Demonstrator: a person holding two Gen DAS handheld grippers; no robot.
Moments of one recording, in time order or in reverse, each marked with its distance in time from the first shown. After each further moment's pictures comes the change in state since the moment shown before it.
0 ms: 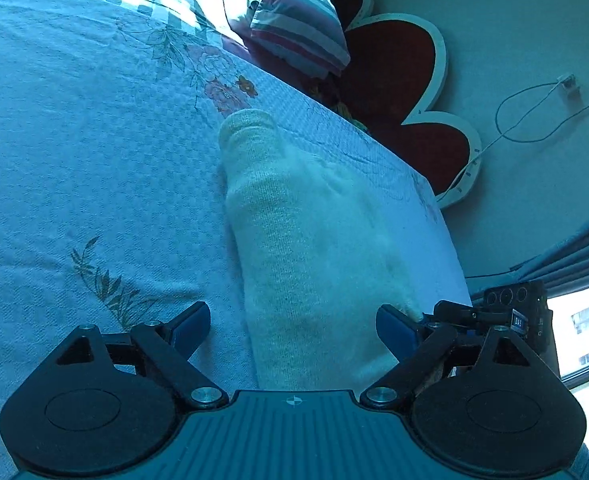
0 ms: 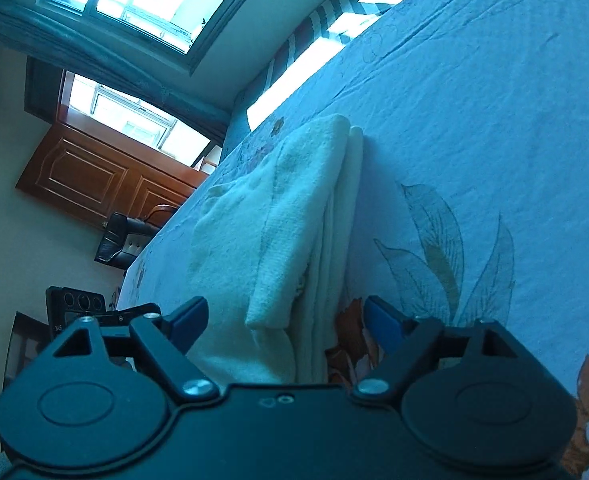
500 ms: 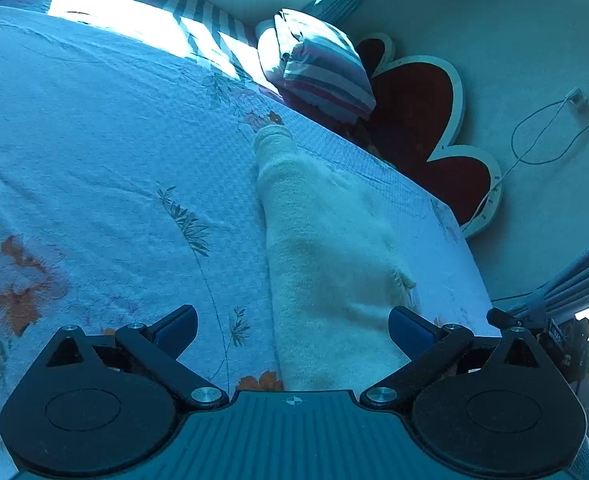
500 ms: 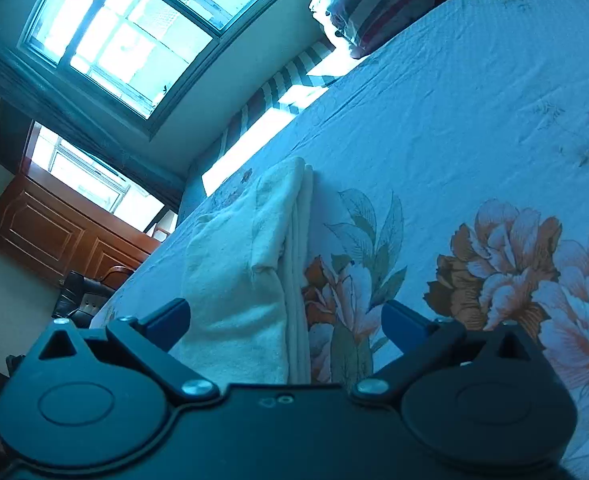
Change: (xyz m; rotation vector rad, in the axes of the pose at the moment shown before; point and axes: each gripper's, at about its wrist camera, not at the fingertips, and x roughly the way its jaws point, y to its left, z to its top) left arm -0.081 -0.023 -0.076 0.007 -0.166 0.157; right arm -0.091 0.029 -0.078 0.041 -0.249 -0.159
